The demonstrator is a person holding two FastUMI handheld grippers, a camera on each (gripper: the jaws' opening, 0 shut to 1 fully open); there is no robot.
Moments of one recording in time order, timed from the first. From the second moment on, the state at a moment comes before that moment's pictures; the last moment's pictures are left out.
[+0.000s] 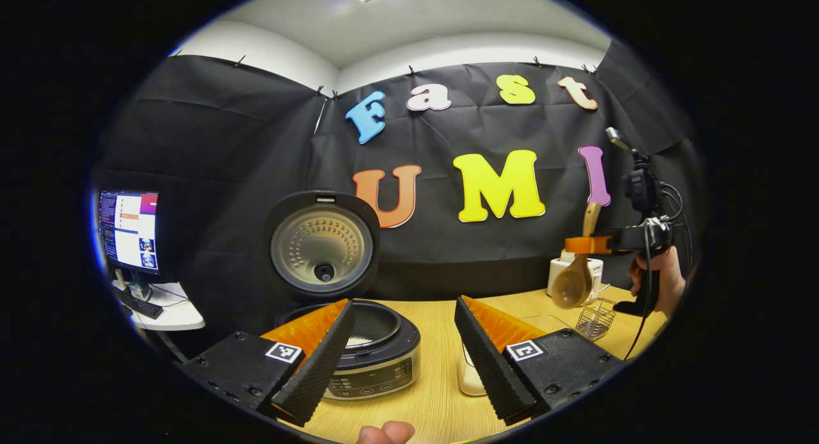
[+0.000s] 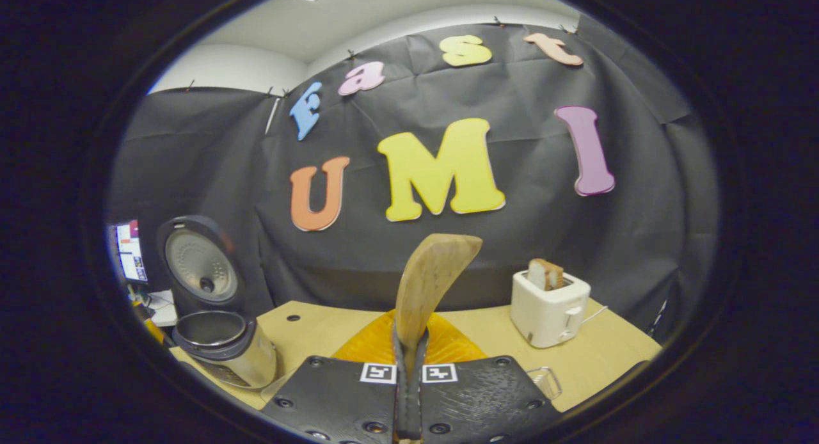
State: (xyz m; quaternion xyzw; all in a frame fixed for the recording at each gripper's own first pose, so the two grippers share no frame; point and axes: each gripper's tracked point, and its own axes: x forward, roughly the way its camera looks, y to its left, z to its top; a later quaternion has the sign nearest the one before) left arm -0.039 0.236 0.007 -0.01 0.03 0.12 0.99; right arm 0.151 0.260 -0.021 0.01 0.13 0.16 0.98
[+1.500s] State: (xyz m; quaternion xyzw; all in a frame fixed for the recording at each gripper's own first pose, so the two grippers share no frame) left arm -0.053 0.279 -0.003 -0.04 0.04 0.13 0.99; right arm 0.099 0.375 -0.167 0.02 0.27 0.19 0.94
